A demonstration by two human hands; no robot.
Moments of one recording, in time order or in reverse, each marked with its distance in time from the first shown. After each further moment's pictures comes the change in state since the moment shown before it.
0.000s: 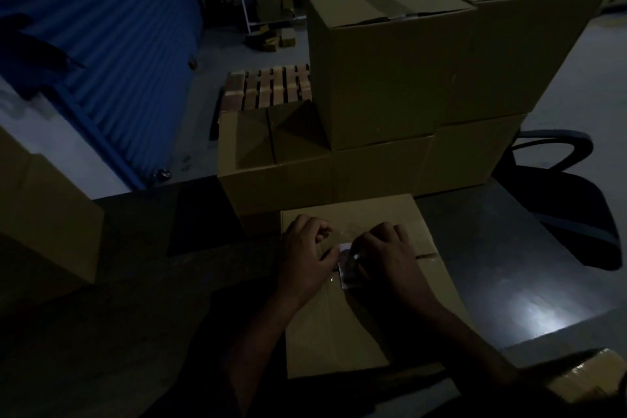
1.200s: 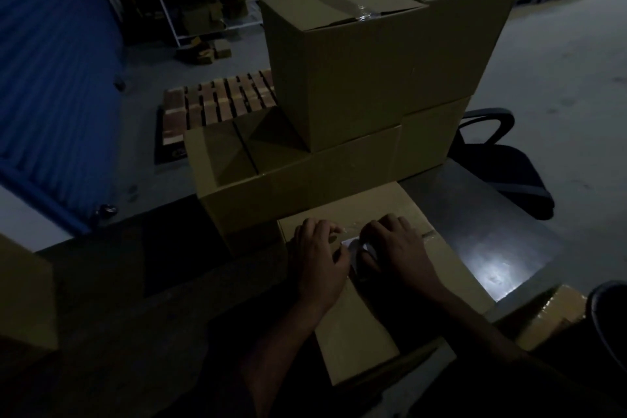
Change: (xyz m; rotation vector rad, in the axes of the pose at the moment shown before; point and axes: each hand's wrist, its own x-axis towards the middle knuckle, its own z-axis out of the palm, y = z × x) left_hand -0.001 0.006 0.004 0.065 -0.052 0.087; right_hand -0.006 -0.010 0.014 -0.209 0.140 0.211
